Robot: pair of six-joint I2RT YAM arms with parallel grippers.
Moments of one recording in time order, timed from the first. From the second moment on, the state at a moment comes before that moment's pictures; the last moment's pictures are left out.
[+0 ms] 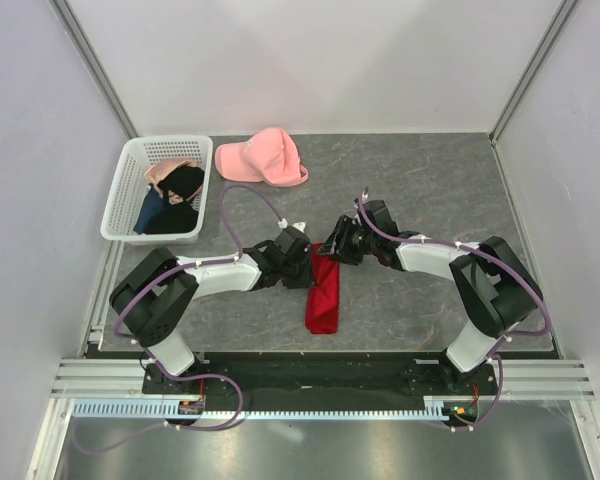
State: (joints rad) left arm -0.81 1.66 0.83 -0.08 0.03 -0.76; right arm 0.53 1.67 0.83 0.11 -0.31 0.86
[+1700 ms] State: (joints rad) left arm -0.78 1.66 1.01 -0.19 -0.07 -0.66; right arm 0.38 1.69 0.88 0.00 -0.63 0.63
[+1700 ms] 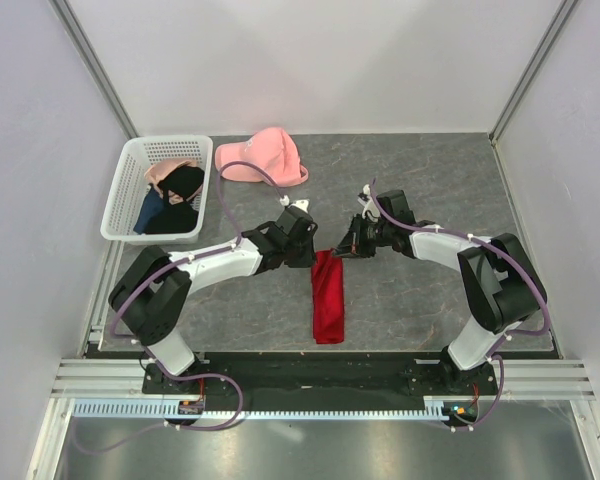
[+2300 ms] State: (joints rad) left arm -0.84 1.56 0.81 -0.14 0.12 -0.74; right arm 0.34 1.69 0.88 0.05 -0.67 0.75
